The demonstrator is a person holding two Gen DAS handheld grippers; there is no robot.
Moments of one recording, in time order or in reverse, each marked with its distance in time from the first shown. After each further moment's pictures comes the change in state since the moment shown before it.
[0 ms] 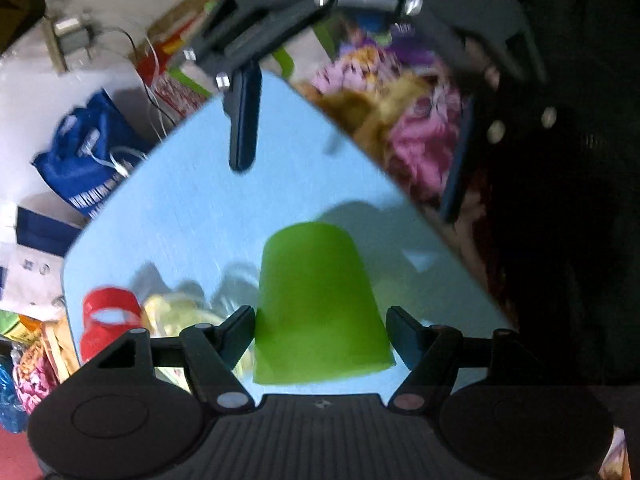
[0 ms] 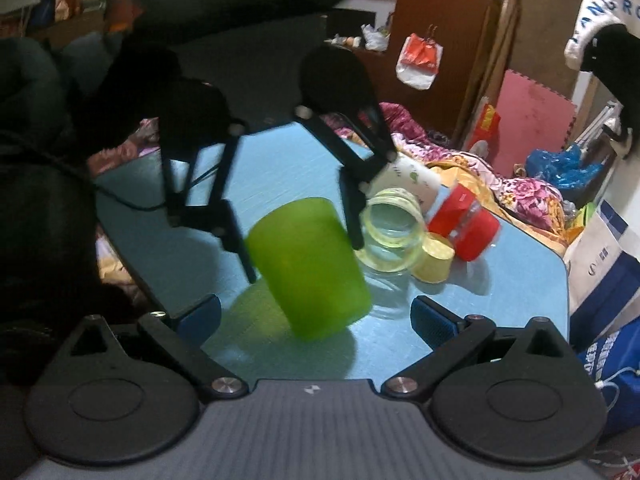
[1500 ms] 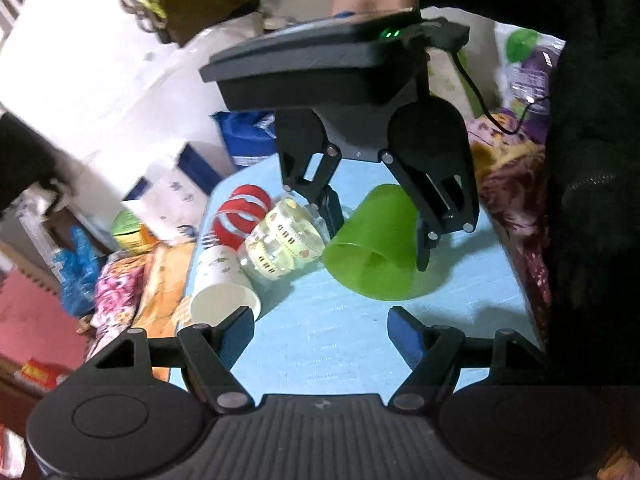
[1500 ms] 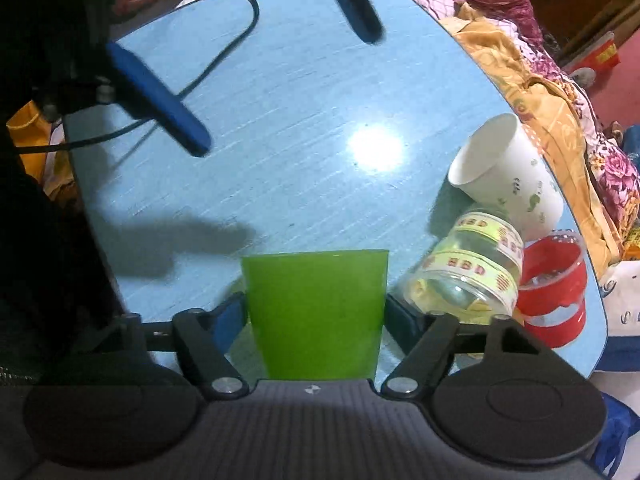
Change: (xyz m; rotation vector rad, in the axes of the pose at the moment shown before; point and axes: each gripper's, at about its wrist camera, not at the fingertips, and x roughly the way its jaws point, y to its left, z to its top) left arm -0.075 -0.065 -0.088 -0.424 -0.198 0.433; right arm 0.151 0.007 0.092 -0.296 0.607 0.148
